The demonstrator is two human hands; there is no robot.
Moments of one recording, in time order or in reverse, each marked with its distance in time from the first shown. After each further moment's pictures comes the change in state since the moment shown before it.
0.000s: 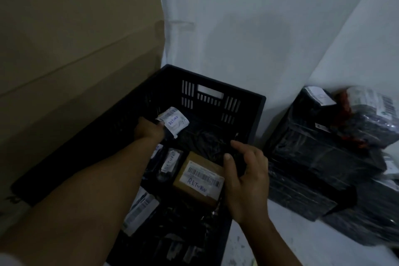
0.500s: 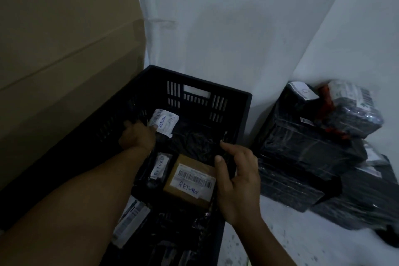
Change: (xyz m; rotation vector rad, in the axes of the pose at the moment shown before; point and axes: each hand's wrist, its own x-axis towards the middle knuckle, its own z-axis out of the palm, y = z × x) left_hand -0.002 0.001 0.011 0.528 0.086 0.189; right_hand 0.000 -0.001 -0.001 0.042 -0.010 0.036
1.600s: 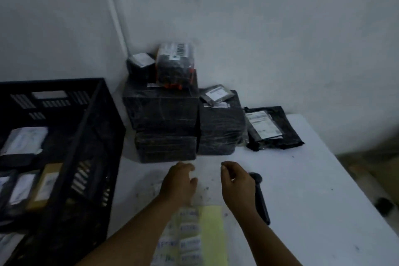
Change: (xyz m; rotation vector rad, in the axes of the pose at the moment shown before) left_hand -0.364 0.154 0.183 -0.031 -0.521 0.935; right_hand -0.131 0.180 -0.252 -0.221 0.335 0.547
